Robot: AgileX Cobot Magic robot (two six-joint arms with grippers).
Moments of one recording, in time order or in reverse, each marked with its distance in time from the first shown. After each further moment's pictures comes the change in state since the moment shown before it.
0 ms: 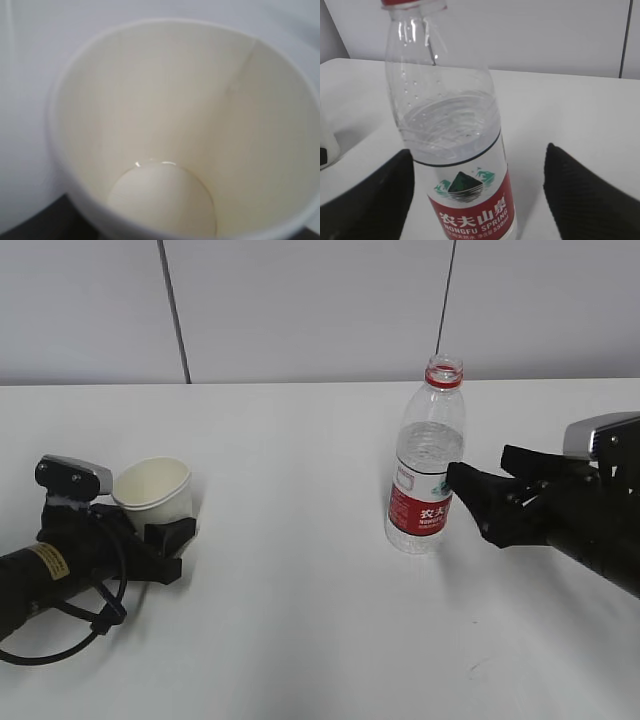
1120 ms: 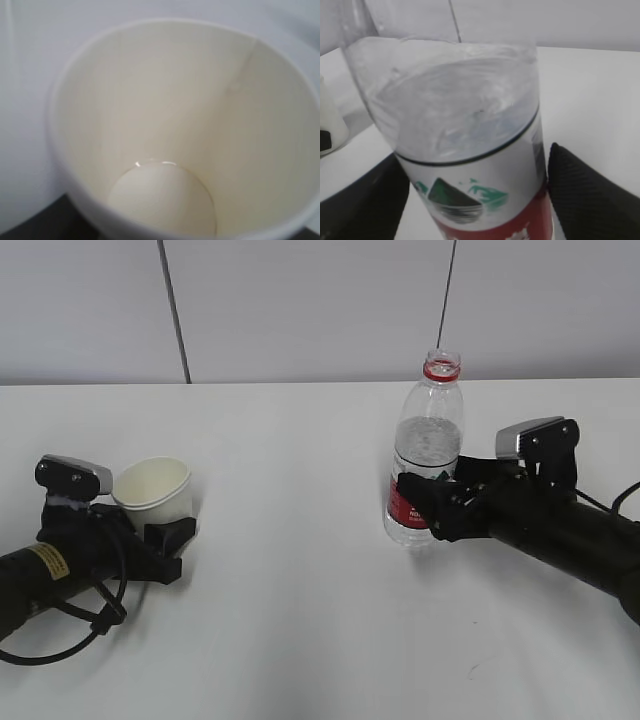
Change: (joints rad) left arm 0.000 0.000 0.000 0.001 -0.001 0.000; right arm 0.000 0.262 -0.231 -0.151 -0.008 0.071
